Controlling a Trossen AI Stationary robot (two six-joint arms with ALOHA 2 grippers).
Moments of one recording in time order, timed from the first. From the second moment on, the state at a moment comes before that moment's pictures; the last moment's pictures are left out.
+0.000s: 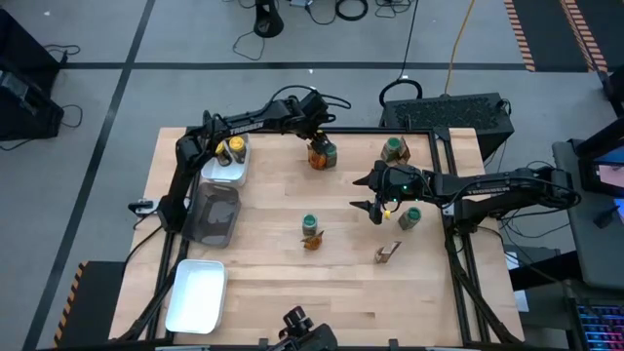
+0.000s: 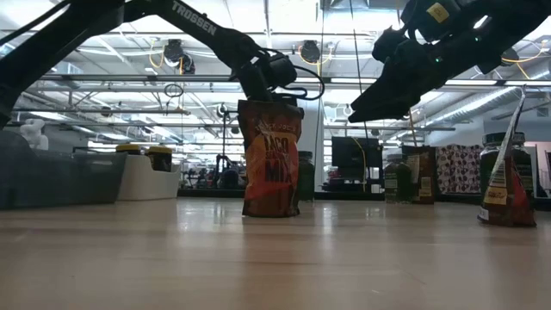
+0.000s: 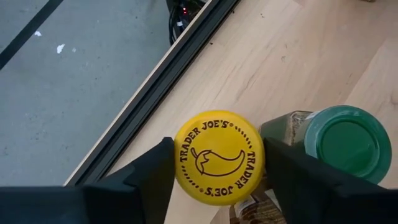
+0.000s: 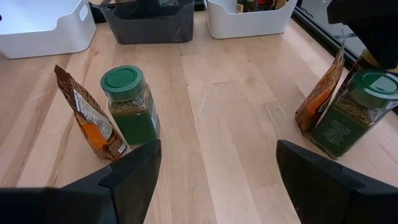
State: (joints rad) left arm 0.55 2.14 1.85 -0.70 -0.03 -0.04; right arm -0.16 1.12 0.52 0.14 -0.01 0.08
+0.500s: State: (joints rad) left arm 0.55 2.14 1.85 -0.71 -0.03 -0.04; right arm -0.16 1.12 0.52 0.14 -0.01 0.08
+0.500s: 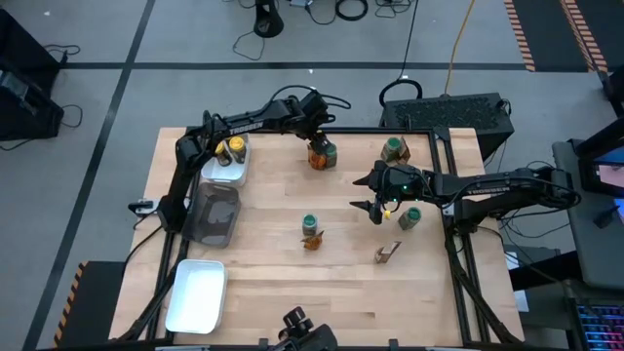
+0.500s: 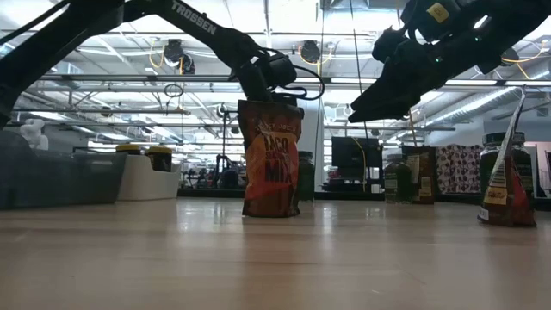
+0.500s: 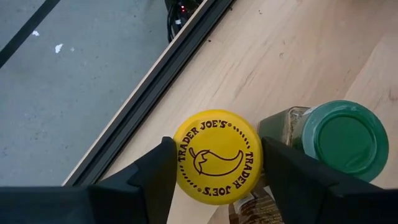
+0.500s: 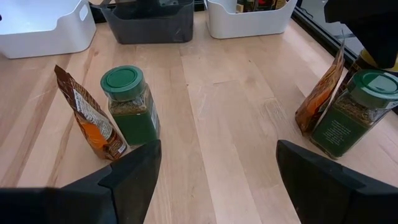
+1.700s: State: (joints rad) left arm 0.57 2.06 2.01 -1.03 -0.08 0.09; right arm -0.16 1.12 0.52 0.13 -0.01 0.08
